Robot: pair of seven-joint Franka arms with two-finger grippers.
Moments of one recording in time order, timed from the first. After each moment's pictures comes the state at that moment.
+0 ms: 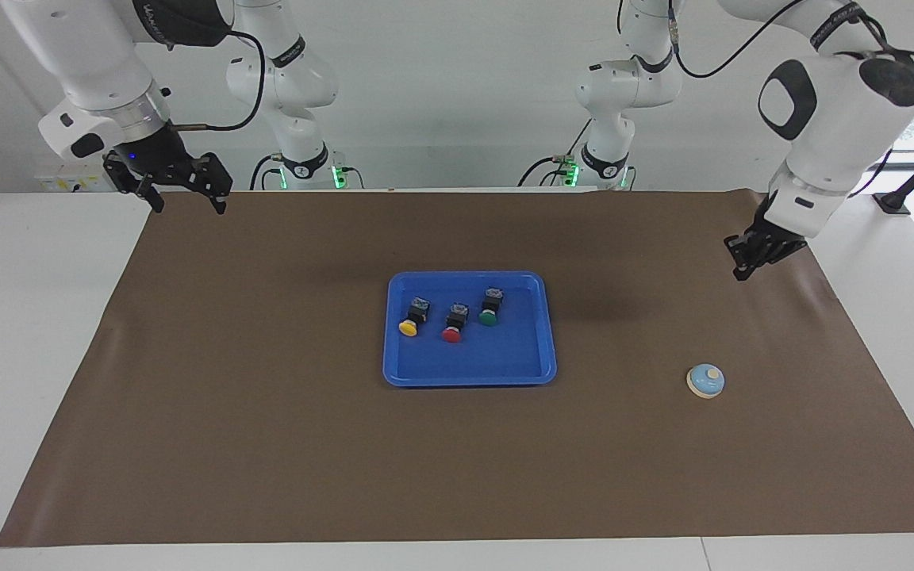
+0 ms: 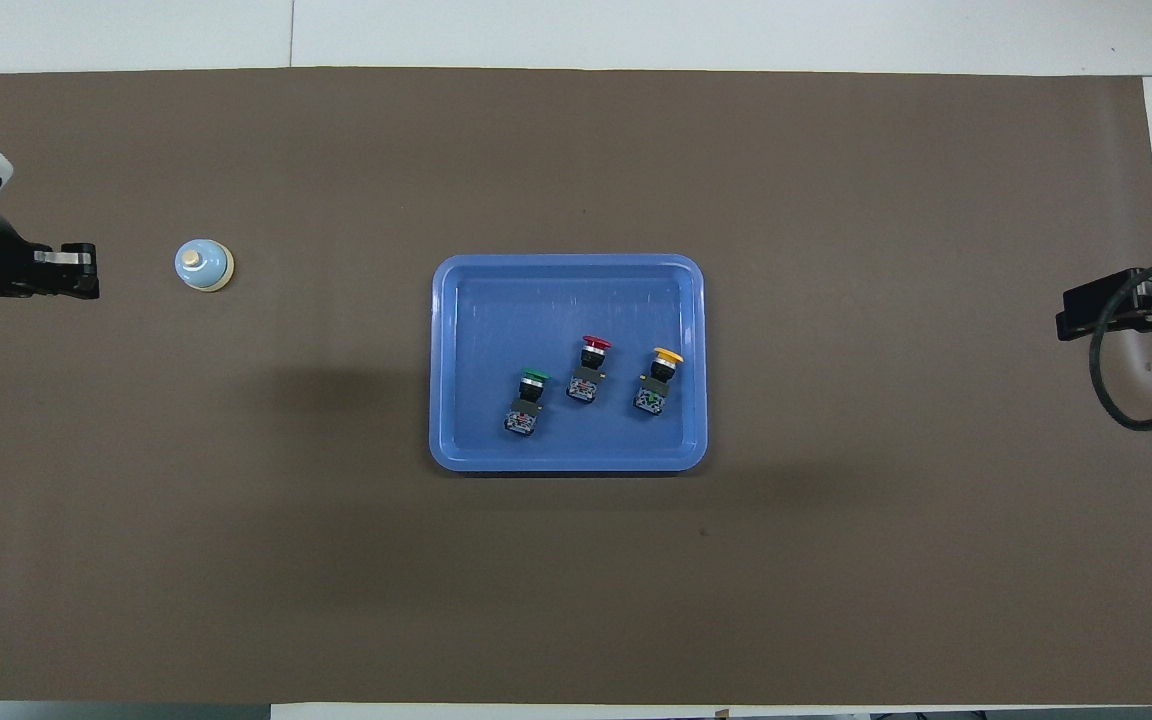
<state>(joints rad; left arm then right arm) 0.00 0.10 -0.01 -1.76 -0.01 1.90 -0.04 -0.09 -0.03 0.07 -1.59 -0.02 1.50 0.03</state>
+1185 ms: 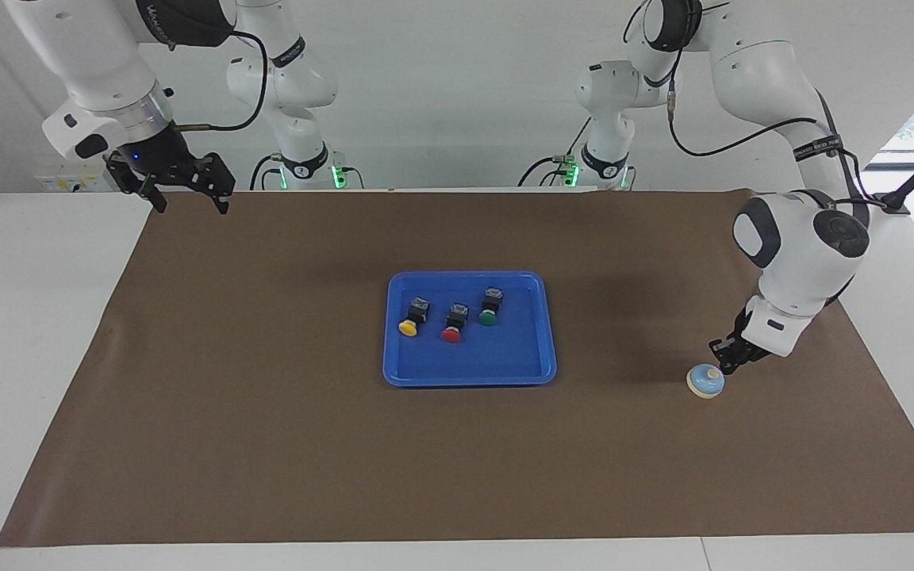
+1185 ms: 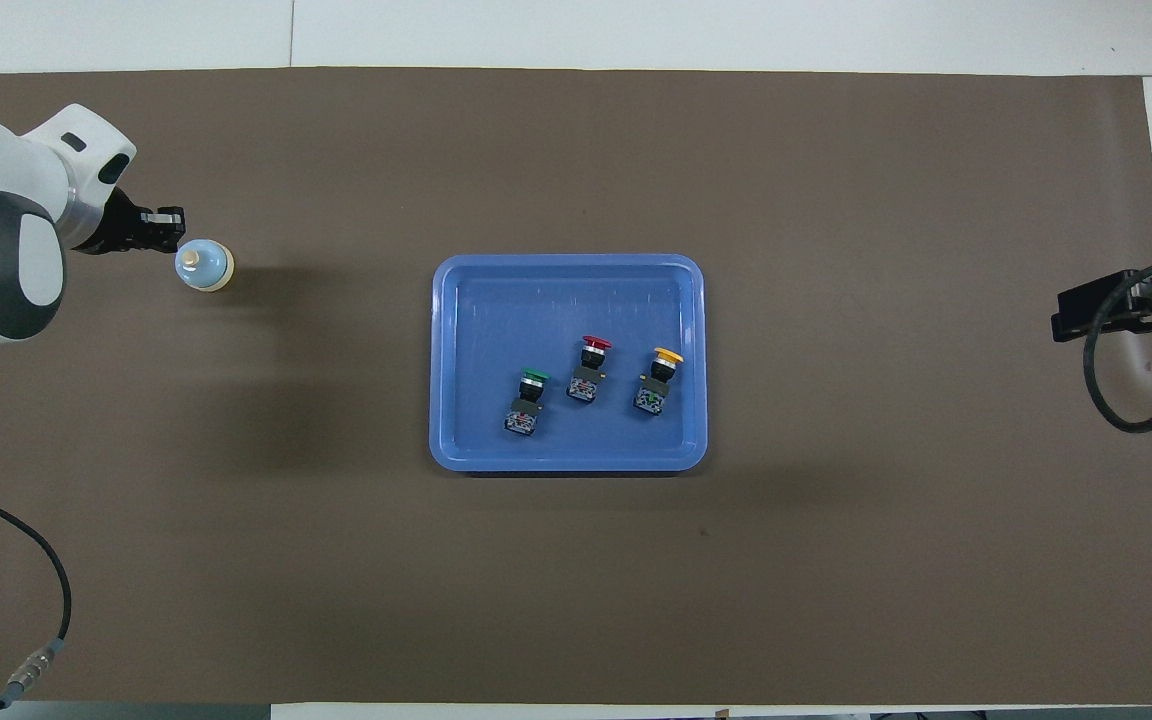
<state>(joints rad) 0.01 0.40 0.00 -1.72 -0.01 2.22 -0.04 -0.10 -0.03 0.08 -1.60 -0.02 1.50 0.03</state>
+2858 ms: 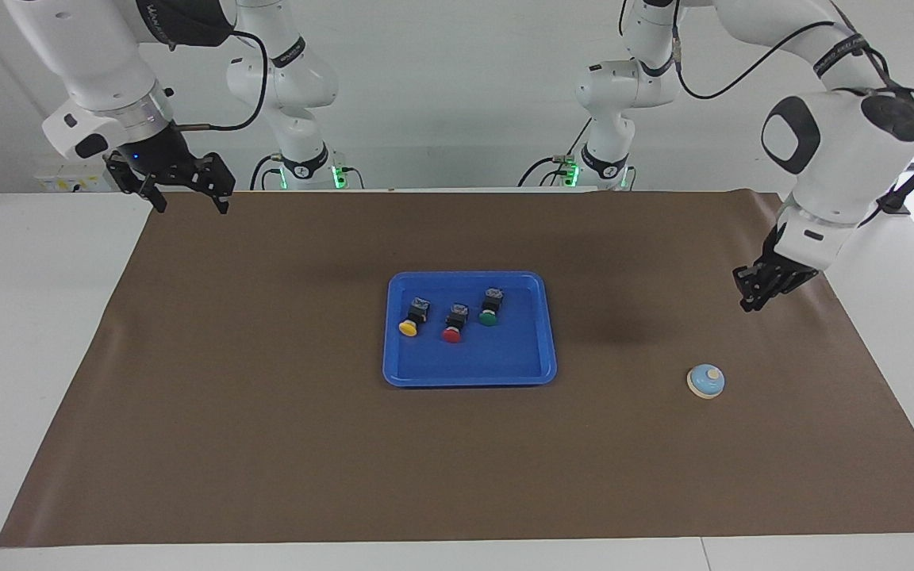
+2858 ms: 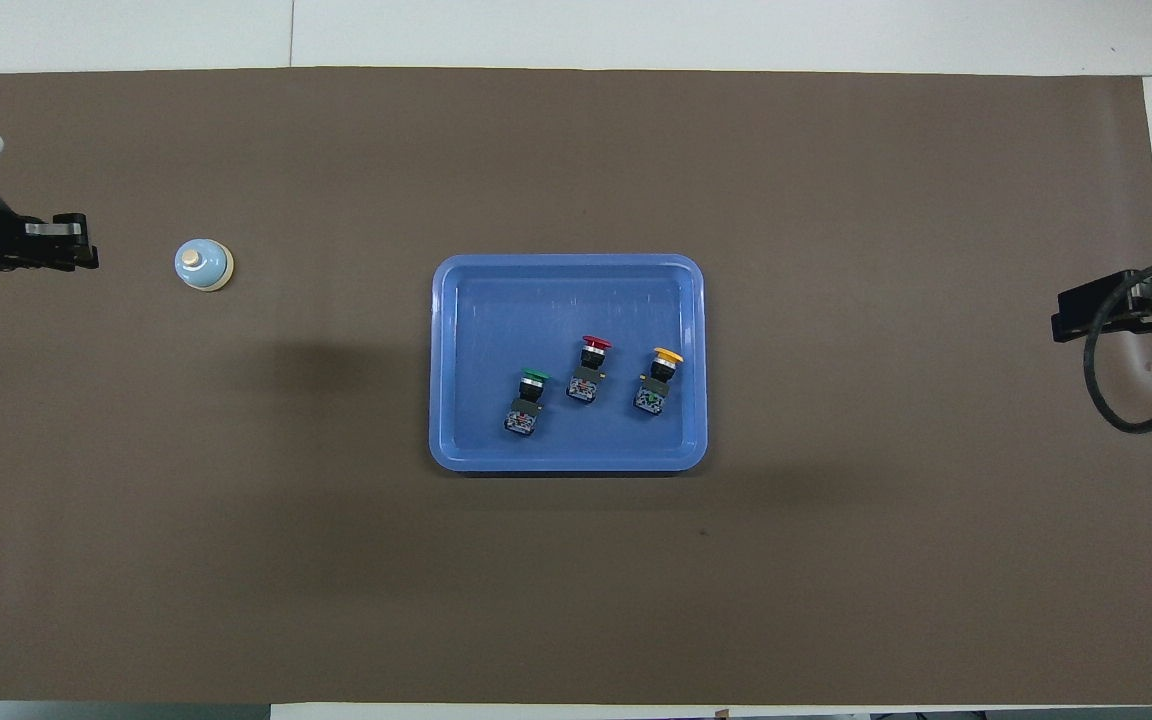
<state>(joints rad) 0.01 0.06 0.00 -1.74 0.00 1.90 -0.04 -0.10 -0.03 0.08 -1.60 -0.02 1.50 0.03</state>
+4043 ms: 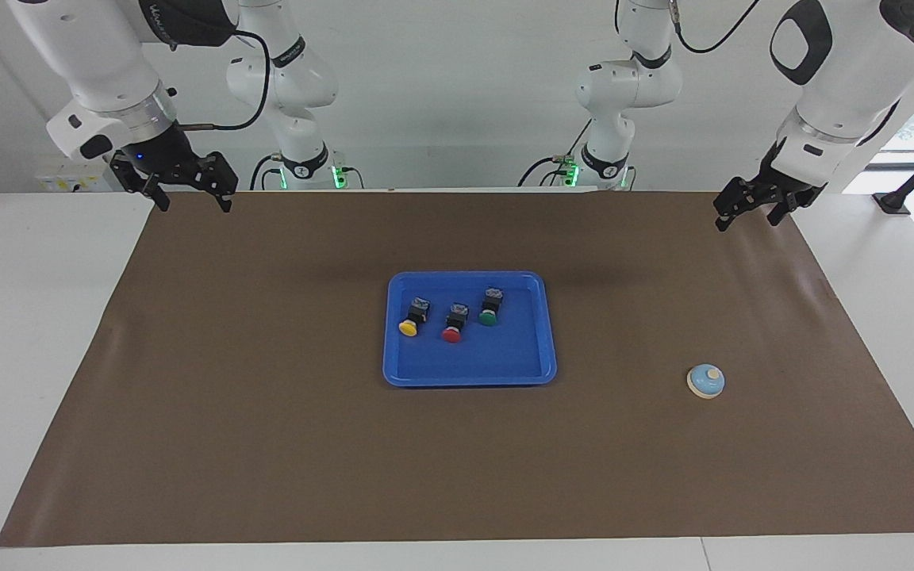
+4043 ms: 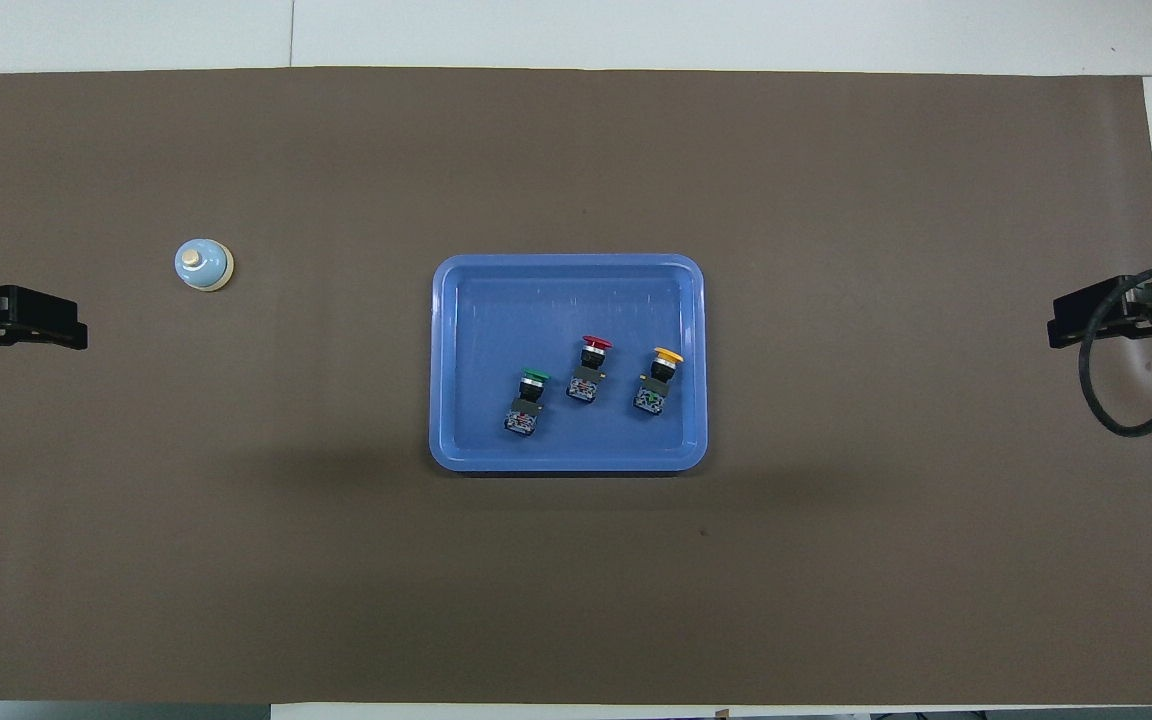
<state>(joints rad) 0.00 -0.06 -0.01 -1.76 0.00 1.65 -0.04 -0.09 -0.03 0.08 -1.60 -0.02 1.48 0.03</state>
